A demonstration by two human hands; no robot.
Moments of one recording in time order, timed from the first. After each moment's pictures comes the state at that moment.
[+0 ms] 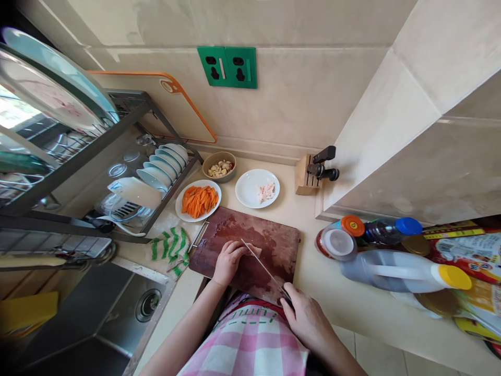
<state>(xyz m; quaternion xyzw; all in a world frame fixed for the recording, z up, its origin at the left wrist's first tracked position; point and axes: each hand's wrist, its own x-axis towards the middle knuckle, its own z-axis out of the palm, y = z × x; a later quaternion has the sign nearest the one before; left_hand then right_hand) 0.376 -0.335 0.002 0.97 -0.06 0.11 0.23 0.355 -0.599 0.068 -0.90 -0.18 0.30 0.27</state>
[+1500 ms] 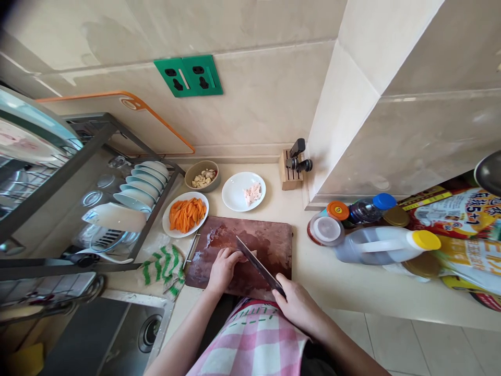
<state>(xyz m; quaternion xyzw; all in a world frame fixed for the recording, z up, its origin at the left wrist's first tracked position) 0.382 -0.332 0.021 0.97 -0.08 -0.01 0.22 0.360 -0.579 0.069 -0.86 -0.12 0.31 0.38</state>
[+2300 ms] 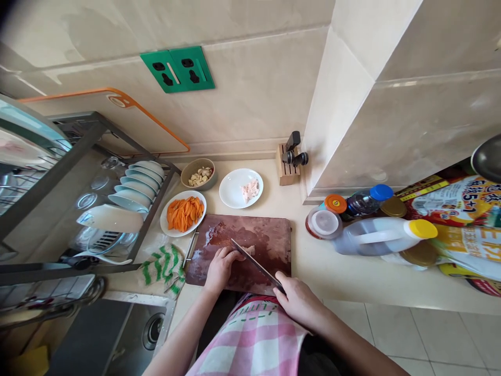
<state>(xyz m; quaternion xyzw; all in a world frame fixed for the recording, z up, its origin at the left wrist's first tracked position) 0.376 -0.324 0.021 0.97 -0.10 -0.02 0.21 0.355 -0.581 0.065 -0.88 -0.16 0.31 0.33</state>
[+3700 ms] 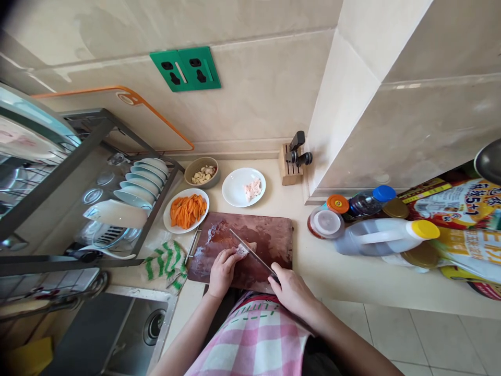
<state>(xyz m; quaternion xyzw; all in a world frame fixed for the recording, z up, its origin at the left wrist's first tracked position) 0.355 -0.321 -0.008 0.97 -0.09 0.10 0.22 0.362 -0.566 0.066 -0.90 -0.15 0.27 0.32</state>
